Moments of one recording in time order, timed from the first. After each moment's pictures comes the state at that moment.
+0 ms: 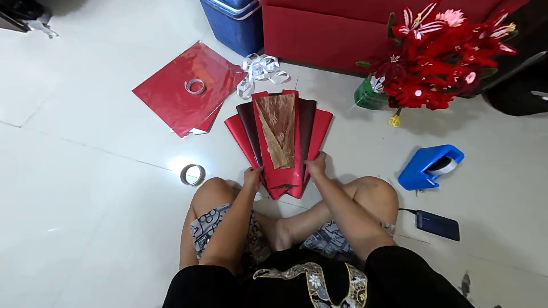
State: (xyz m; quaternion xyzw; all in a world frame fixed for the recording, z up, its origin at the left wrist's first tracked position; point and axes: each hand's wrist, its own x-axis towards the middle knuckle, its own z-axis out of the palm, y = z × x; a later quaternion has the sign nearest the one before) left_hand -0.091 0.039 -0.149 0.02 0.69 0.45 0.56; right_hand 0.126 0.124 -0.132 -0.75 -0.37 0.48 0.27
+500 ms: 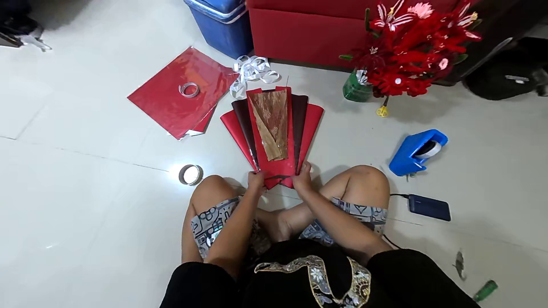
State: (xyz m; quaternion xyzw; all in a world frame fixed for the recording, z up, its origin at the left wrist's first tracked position) left_hand -0.065 0.014 -0.139 0.09 0.75 0.35 0.56; right_hand 0.106 0.037 -0.128 -0.71 -0.42 0.50 0.27
